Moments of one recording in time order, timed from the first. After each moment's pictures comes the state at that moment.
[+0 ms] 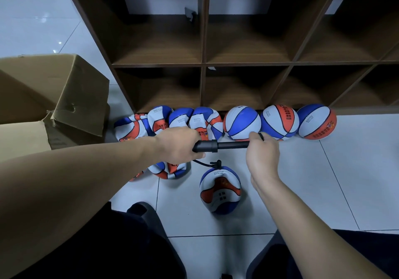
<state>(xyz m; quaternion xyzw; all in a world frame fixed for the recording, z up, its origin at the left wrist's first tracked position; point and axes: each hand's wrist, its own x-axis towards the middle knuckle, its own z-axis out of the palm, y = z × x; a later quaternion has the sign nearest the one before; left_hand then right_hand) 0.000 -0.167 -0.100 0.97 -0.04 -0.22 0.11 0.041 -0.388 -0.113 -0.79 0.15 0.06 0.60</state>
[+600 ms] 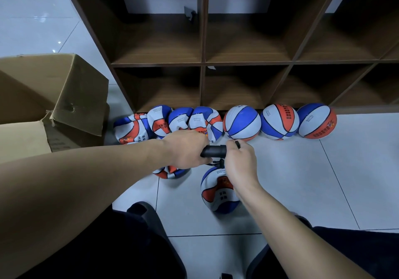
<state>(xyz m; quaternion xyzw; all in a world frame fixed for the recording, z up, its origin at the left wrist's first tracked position) 0.001 -0.186 -0.100 0.97 -0.07 -0.21 0.10 0.011 -0.359 -0.126 -0.80 0.09 0.13 0.58</state>
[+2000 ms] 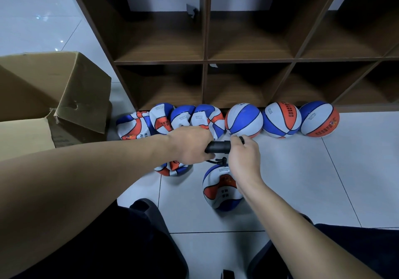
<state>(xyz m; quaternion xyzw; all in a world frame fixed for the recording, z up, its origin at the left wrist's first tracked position) 0.004 -0.190 -0.099 0.97 -0.07 -0.22 0.10 0.014 -0.360 -0.127 -0.80 0.10 0.12 0.59</state>
